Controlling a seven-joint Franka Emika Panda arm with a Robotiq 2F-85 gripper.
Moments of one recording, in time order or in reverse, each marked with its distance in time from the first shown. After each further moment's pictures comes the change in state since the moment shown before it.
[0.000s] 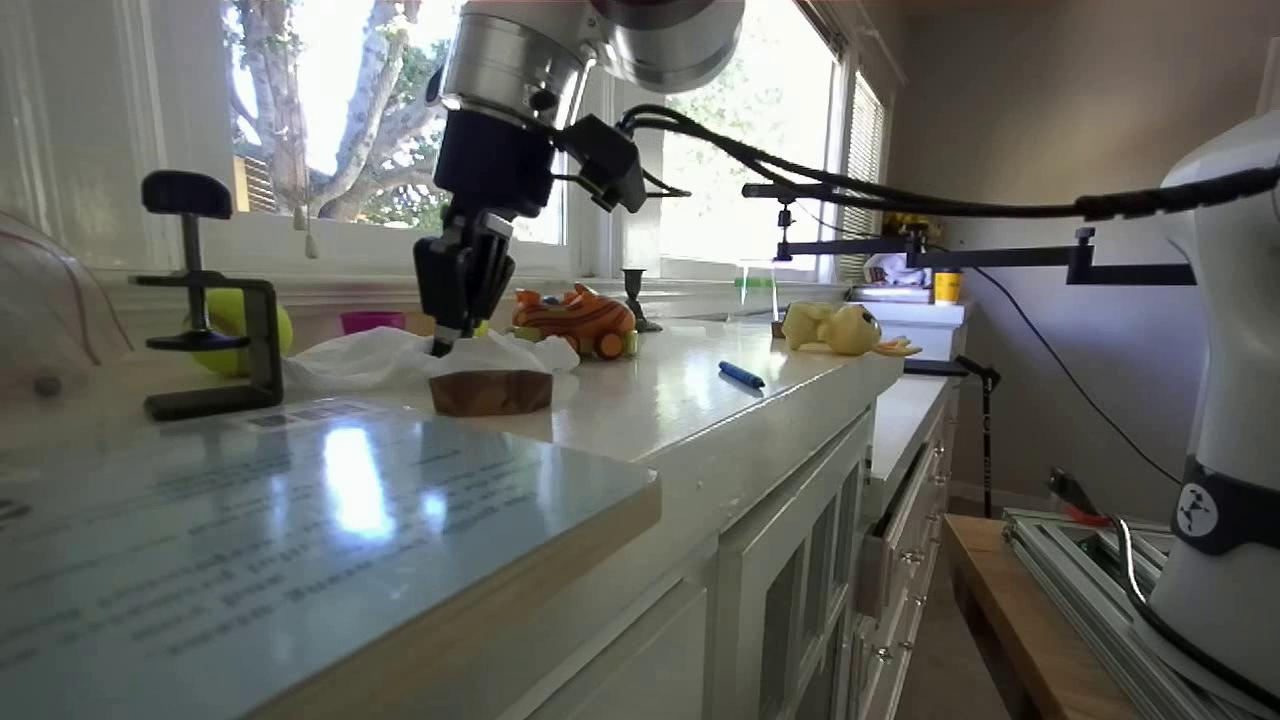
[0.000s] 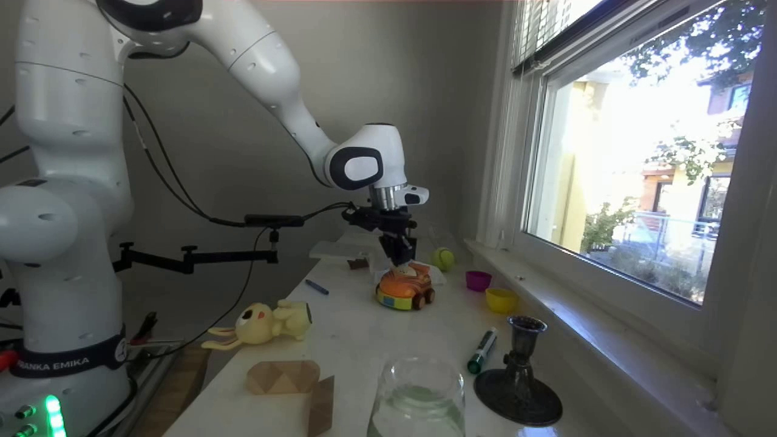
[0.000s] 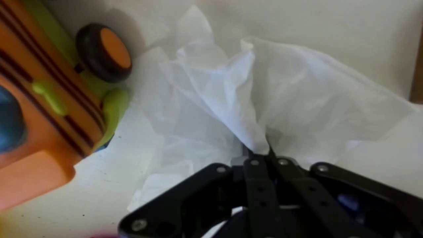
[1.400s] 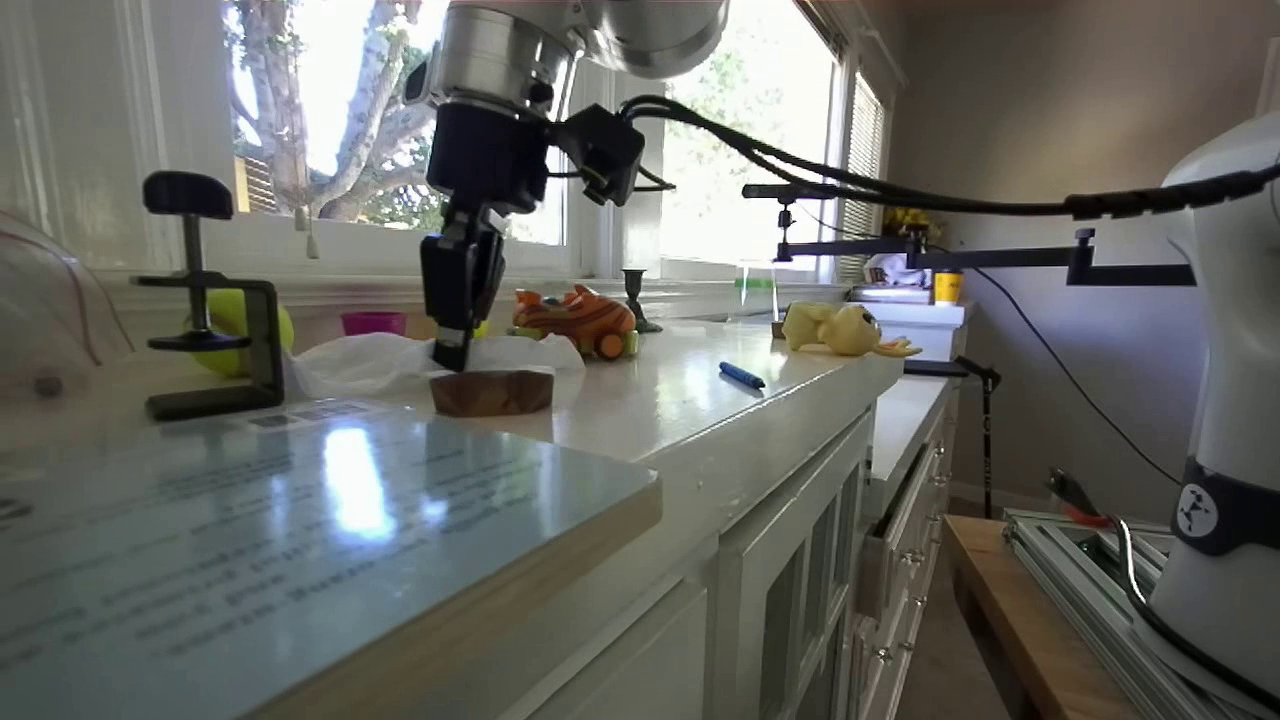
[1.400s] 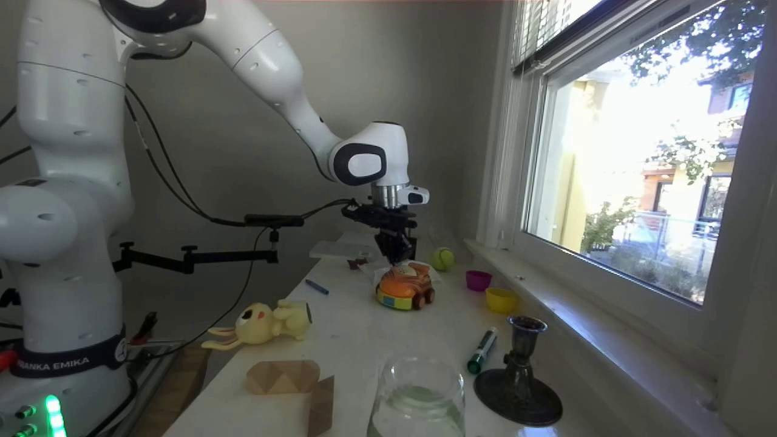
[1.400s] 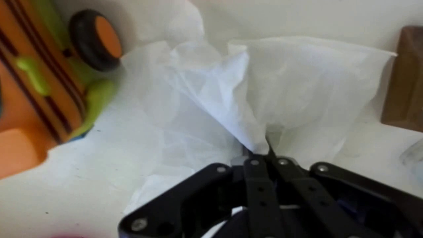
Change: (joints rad) arm -0.003 0.008 0.018 0.039 0.049 -0.098 -0.143
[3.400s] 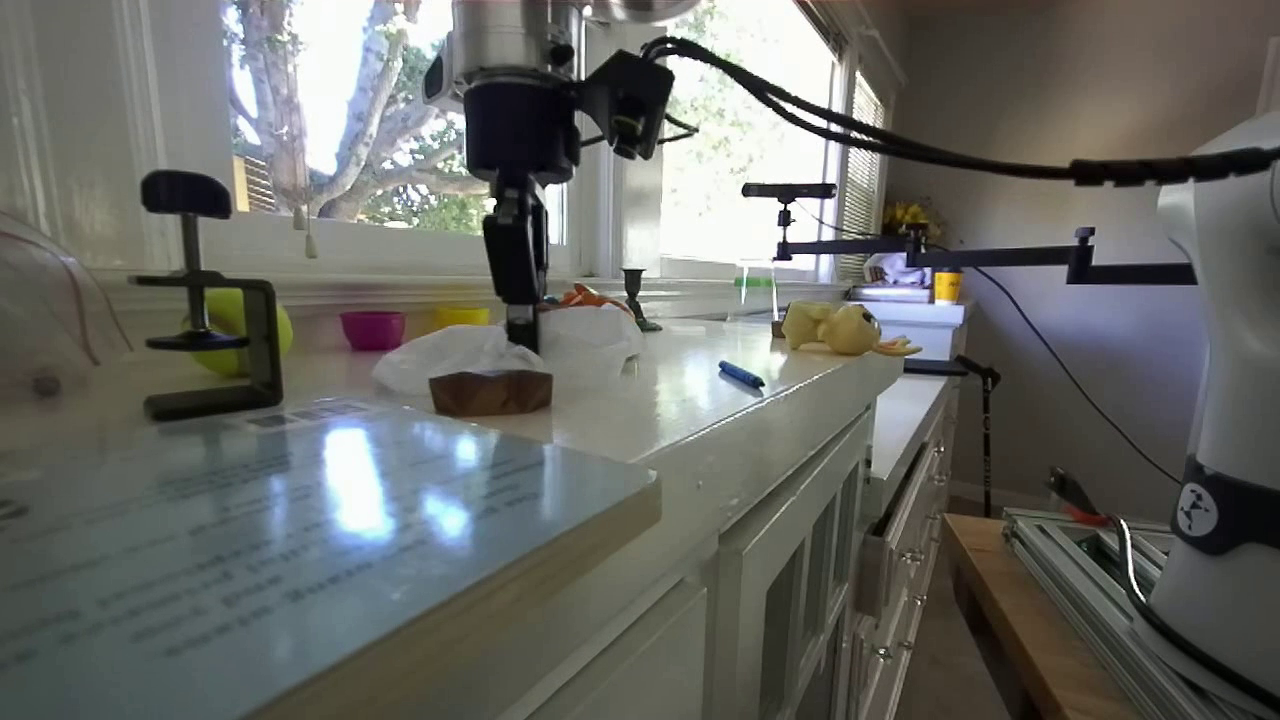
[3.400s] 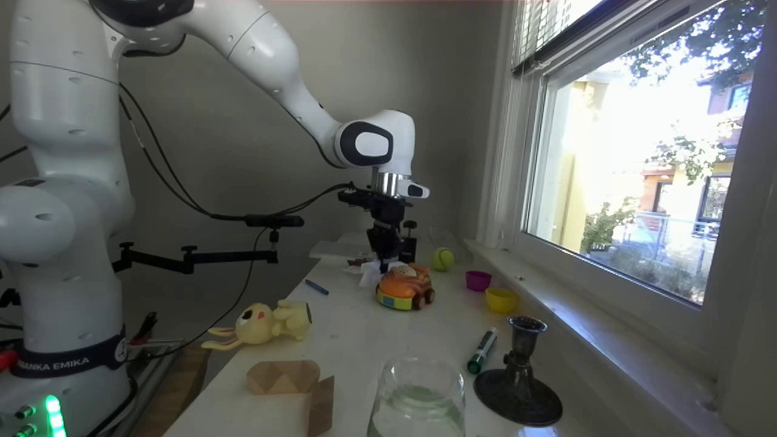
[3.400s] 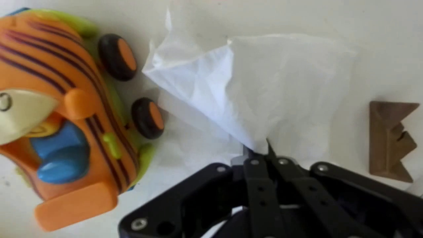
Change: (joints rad) arm -0.016 -0.040 -0.017 0.063 -0.078 -0.310 0.056
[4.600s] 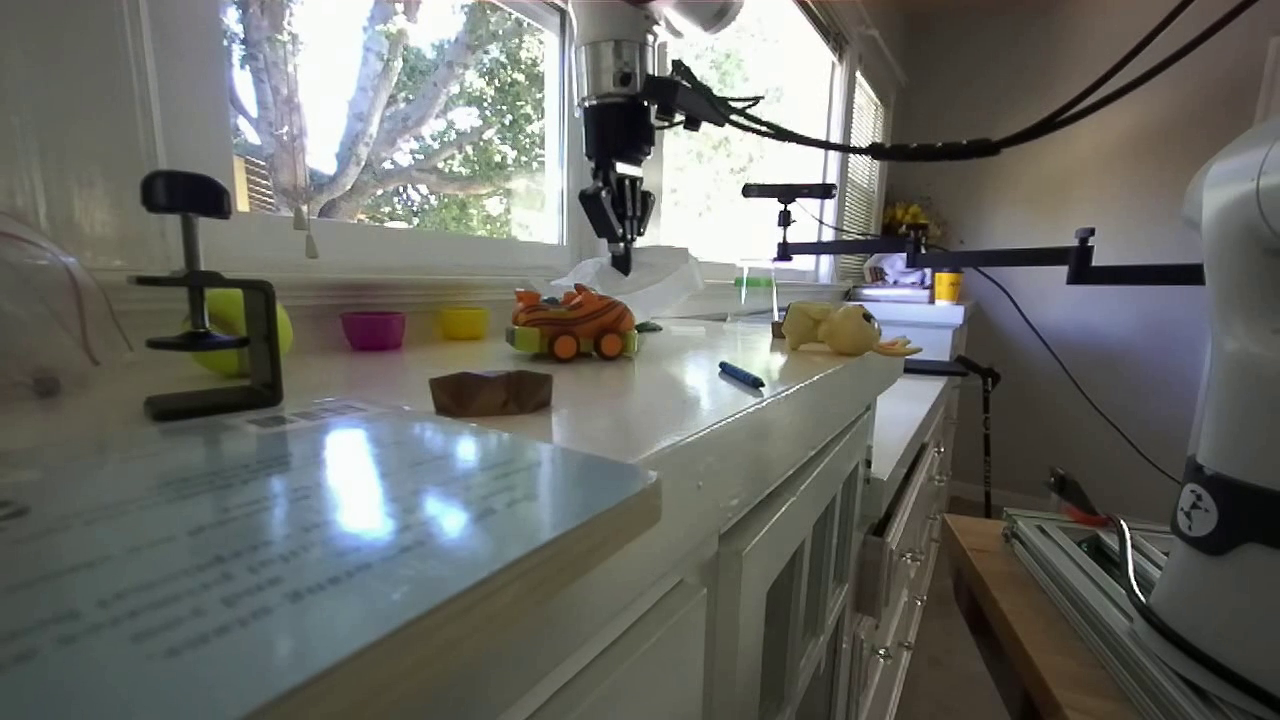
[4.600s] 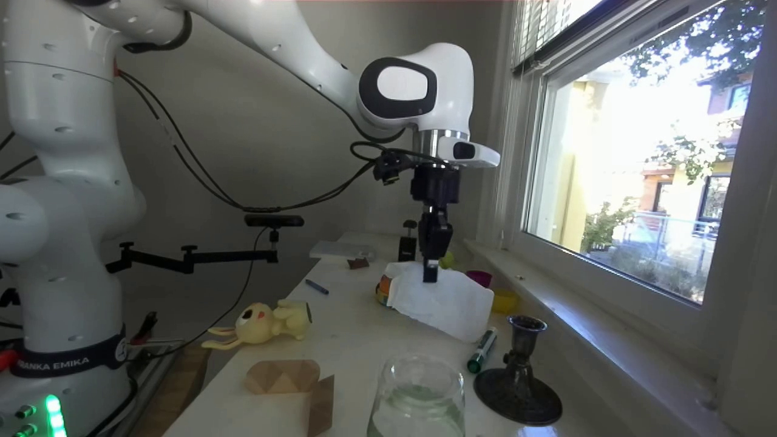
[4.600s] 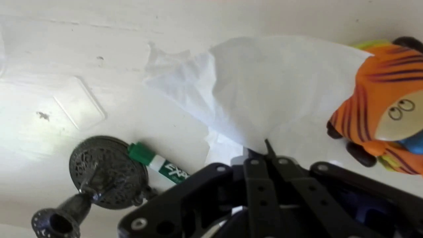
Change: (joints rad) arm -0.192 -0.028 -0.207 0.125 -0.133 -0.155 0.211
